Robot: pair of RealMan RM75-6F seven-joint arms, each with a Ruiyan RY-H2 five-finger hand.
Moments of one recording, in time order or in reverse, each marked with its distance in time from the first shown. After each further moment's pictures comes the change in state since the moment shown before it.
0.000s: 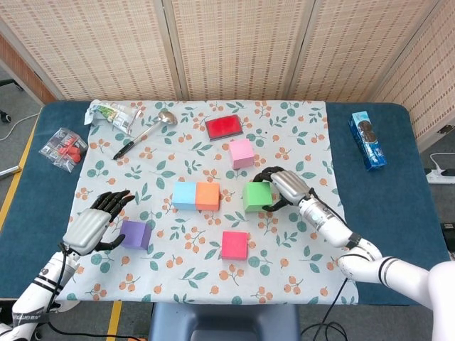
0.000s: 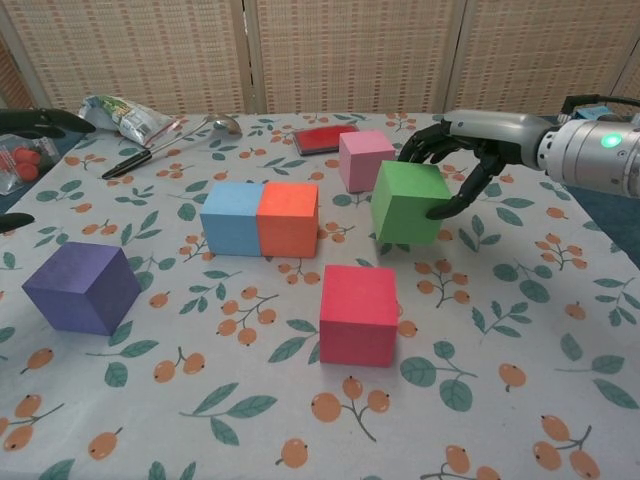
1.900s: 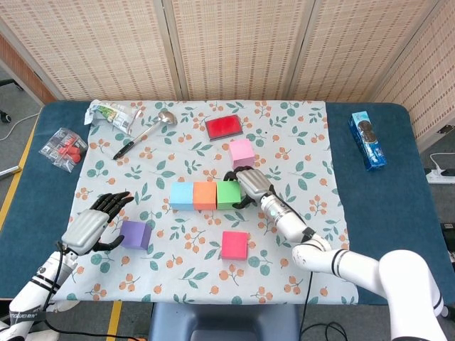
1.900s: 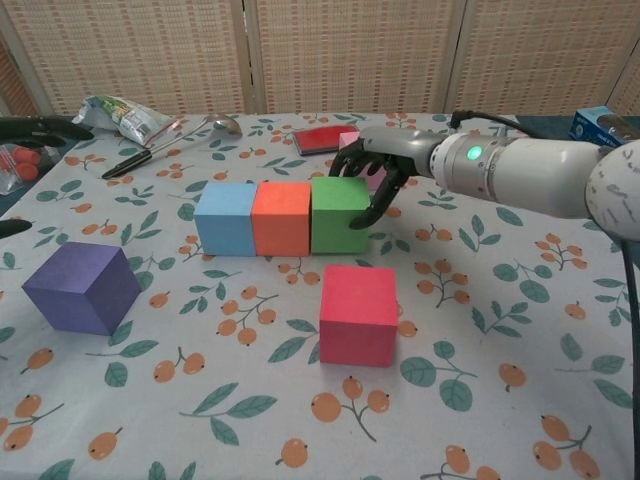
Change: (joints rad) left arm 0.026 -0.009 -0.020 0.075 0.077 -0.038 -0.126; right arm 0.168 -0.207 0.099 0.078 0.385 -0.119 -0.415
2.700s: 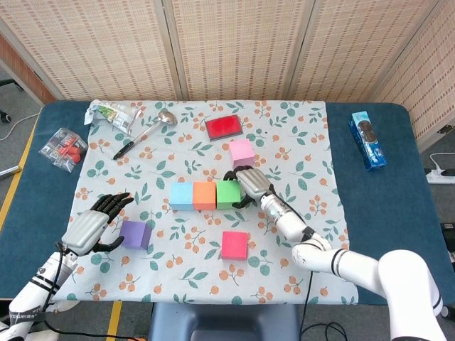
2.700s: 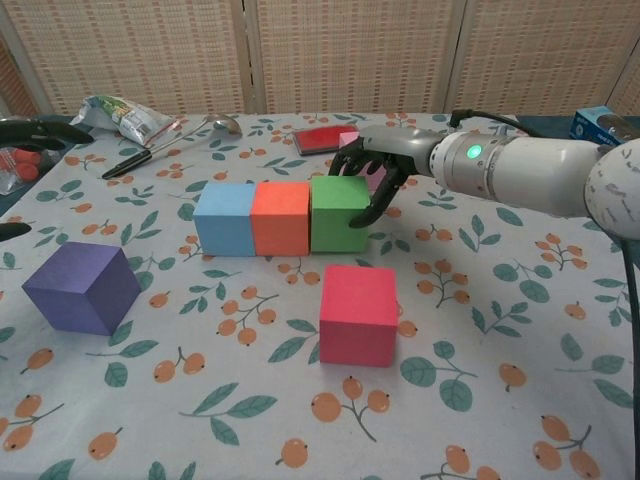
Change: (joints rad) left arm 0.004 -0.002 0.000 0.006 0.008 -0.003 -0.011; right arm 0.001 0.000 0.003 0.008 -0.007 -0.001 0.009
